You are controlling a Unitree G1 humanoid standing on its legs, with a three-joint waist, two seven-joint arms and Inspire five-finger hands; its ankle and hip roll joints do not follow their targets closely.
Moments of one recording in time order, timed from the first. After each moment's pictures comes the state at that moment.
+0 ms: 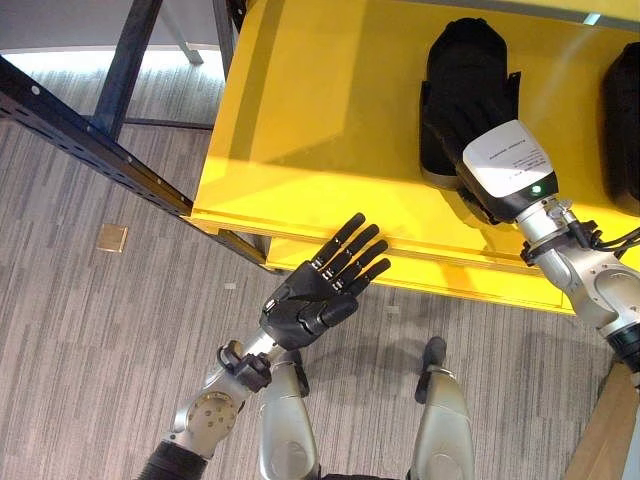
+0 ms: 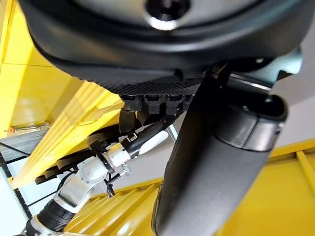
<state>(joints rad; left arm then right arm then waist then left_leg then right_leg) -0.07 0.46 -0.27 -0.05 -1.29 0.06 -0.69 -0.69 -0.96 0.46 0.24 -0.86 -0.11 -0.34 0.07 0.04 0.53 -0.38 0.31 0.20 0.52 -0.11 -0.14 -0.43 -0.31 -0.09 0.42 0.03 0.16</state>
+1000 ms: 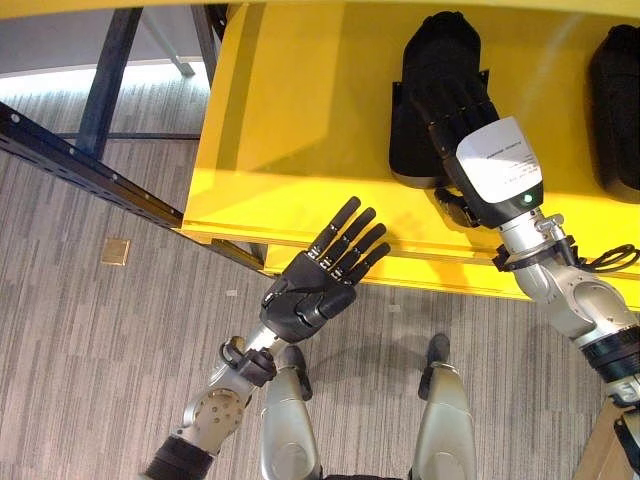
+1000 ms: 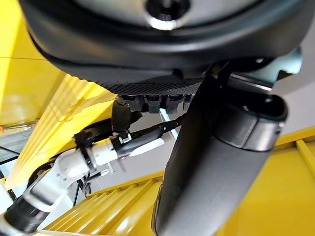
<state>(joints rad) -0.10 0.45 -0.32 -0.04 -1.35 -0.03 -0.69 -0.59 -0.83 0.37 0.14 -0.78 -0.21 -0.49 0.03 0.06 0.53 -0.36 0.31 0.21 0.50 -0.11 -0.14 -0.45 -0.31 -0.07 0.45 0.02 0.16</state>
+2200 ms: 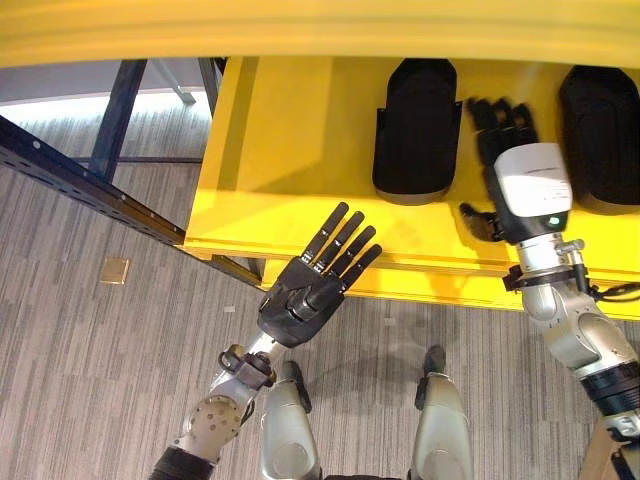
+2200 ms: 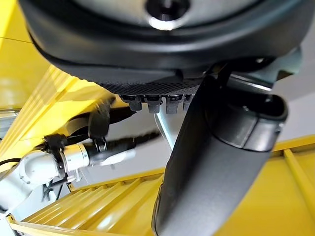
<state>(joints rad) -0.04 0.41 -0.26 -0.06 -1.41 0.07 -0.64 -0.42 -0.73 0.19 0.08 -0.63 0.02 -0.58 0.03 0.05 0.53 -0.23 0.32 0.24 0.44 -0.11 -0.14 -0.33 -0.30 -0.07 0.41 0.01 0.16</state>
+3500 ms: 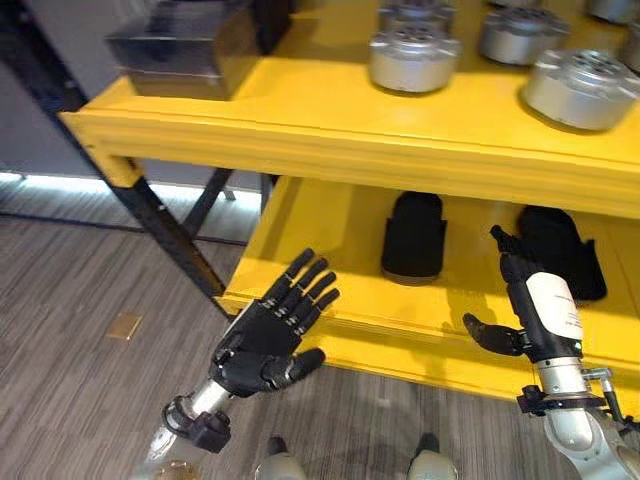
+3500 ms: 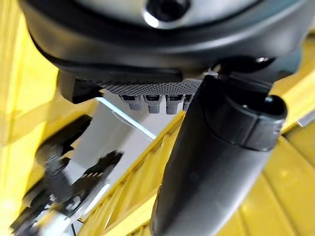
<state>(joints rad) 0.28 0.62 -0.24 -0.18 -1.16 -0.22 -0.72 0.26 -0.73 0.13 -0.19 -0.42 -0.16 -0.50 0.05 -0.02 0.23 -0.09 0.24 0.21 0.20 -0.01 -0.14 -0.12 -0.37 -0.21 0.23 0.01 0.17</state>
